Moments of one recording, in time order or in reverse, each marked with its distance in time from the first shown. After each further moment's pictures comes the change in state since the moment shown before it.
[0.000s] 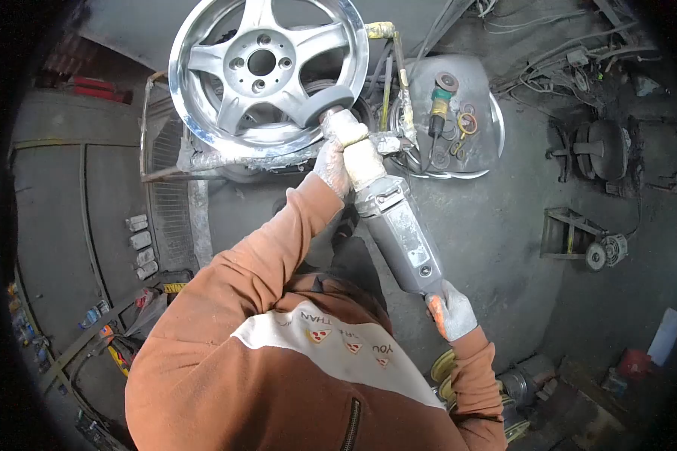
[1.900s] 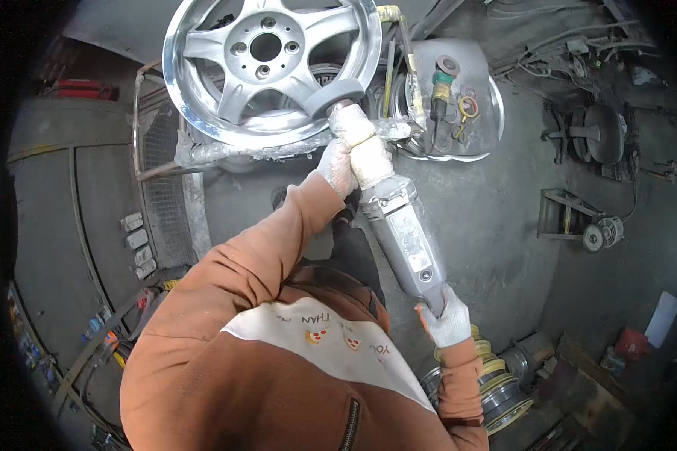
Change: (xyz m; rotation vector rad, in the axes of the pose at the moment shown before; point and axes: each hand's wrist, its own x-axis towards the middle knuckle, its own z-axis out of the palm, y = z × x) left_hand -0.019 0.001 -0.029 0.088 0.004 -0.055; right_hand -0.032 -0.030 0.061 -0.399 0.228 -0.020
